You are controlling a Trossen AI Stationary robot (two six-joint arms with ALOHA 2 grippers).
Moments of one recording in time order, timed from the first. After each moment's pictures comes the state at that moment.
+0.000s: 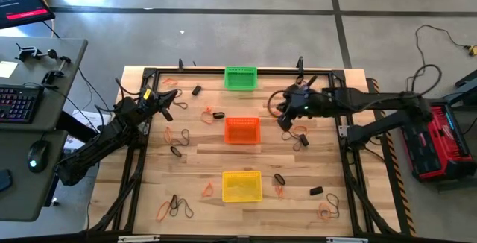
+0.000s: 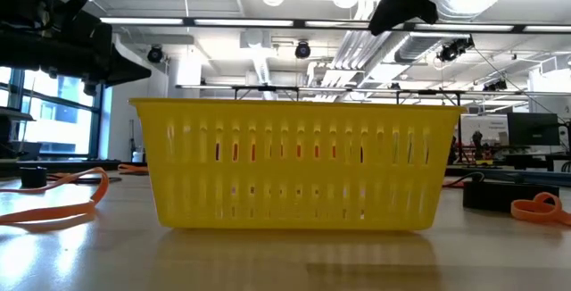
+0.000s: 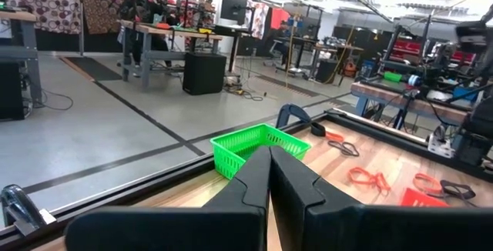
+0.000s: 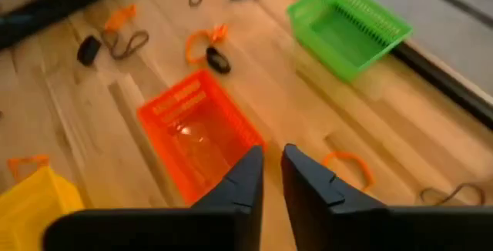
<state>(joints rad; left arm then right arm) 0.72 0.00 0.01 0.01 0.01 -0.15 -0.01 1.25 1.20 -0.79 0.32 0.50</state>
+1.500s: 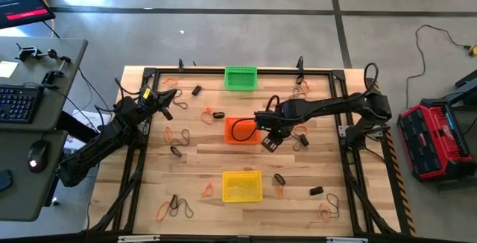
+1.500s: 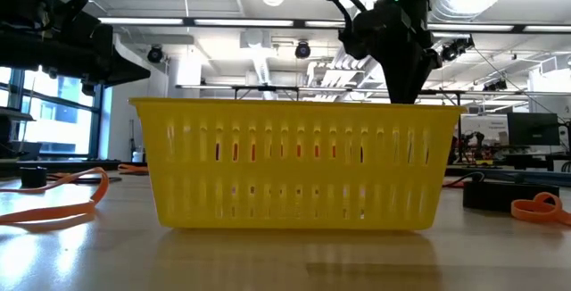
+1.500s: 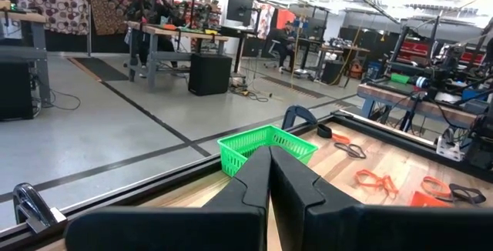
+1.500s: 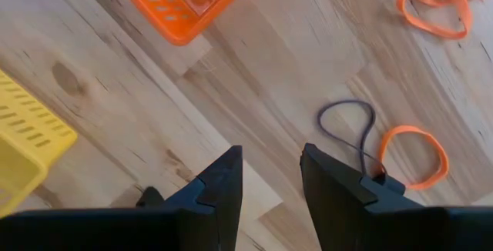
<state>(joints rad) 0.73 0.00 0.01 0.01 0.01 -0.15 0.01 1.72 1.36 -1.14 0.00 0.71</state>
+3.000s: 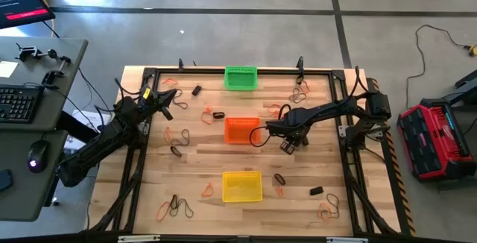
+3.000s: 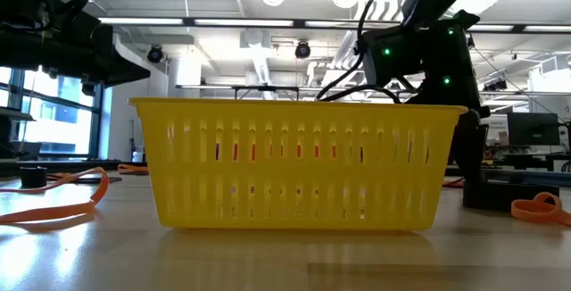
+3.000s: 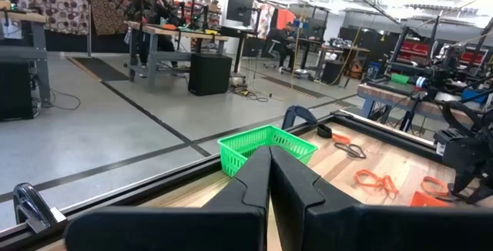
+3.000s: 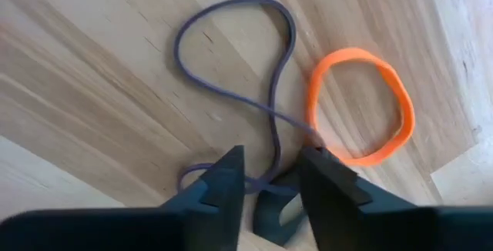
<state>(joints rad) 0.73 0.00 0.01 0.01 0.01 -0.15 -0.05 1.72 0.96 -1.02 0.06 0.63</state>
